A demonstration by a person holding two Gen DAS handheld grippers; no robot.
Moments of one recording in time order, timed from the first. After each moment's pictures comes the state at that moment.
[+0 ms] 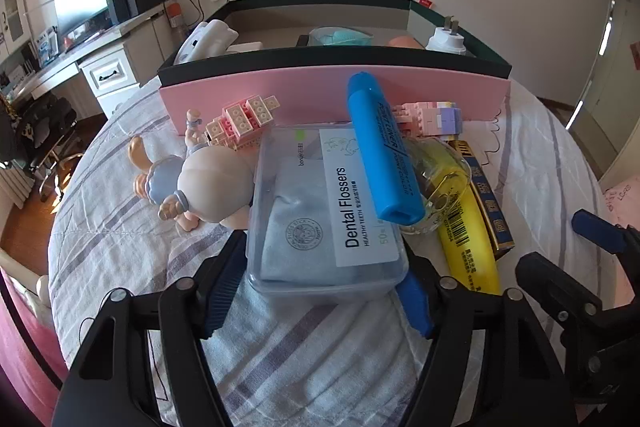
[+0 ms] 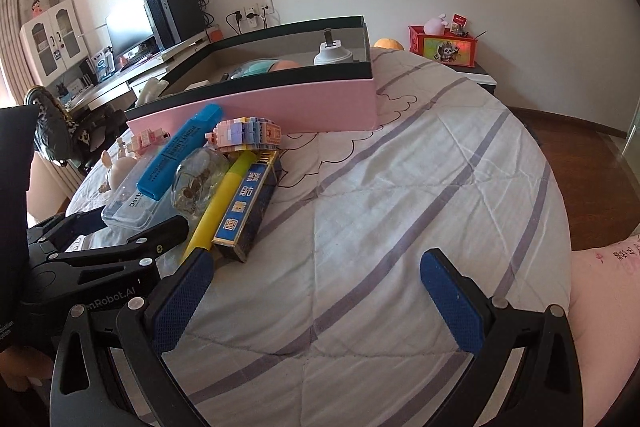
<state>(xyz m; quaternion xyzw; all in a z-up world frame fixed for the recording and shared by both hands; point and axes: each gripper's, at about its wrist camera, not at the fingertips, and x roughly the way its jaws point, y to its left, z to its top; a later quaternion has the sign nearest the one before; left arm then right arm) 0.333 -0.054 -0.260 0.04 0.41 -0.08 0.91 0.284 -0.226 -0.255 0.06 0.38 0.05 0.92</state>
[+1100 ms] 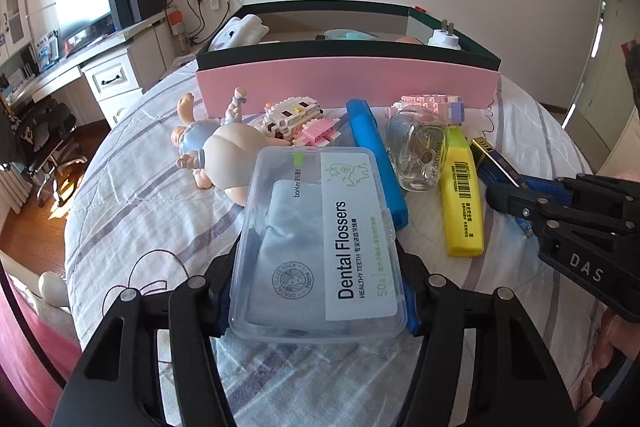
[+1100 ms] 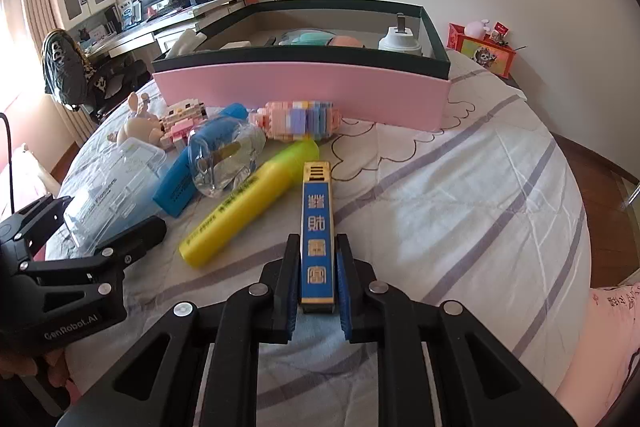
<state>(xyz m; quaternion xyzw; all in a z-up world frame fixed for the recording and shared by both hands) 0.301 -0.028 -0.263 0.04 0.40 -0.09 0.91 0.304 -0.188 -0.257 -0.02 0.42 0.10 0.90</state>
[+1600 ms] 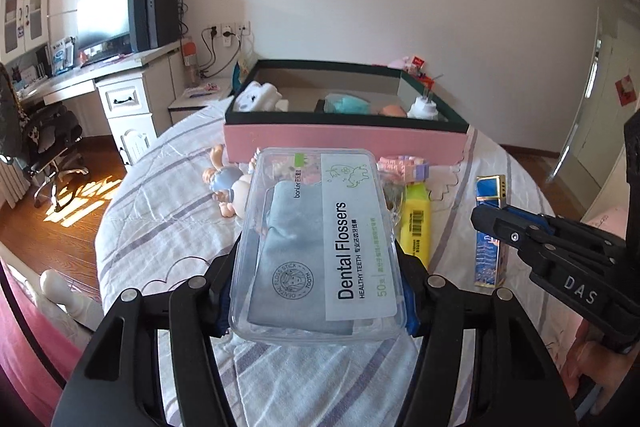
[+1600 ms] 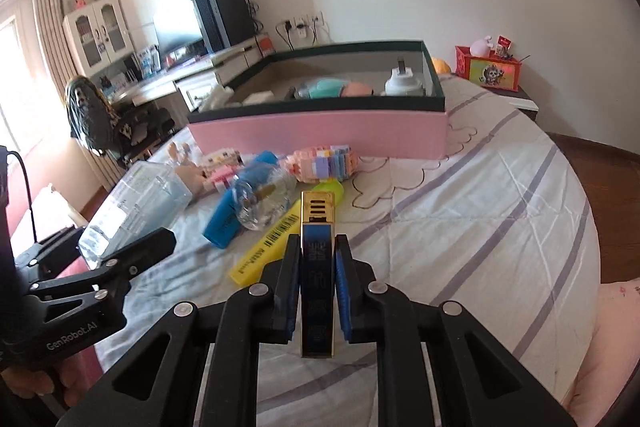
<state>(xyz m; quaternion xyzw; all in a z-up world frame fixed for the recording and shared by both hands) 0.251 -0.015 -0.211 -0.01 0.31 -0.08 0.95 0.255 -0.202 -0.225 0.07 0.32 0.15 0.93</state>
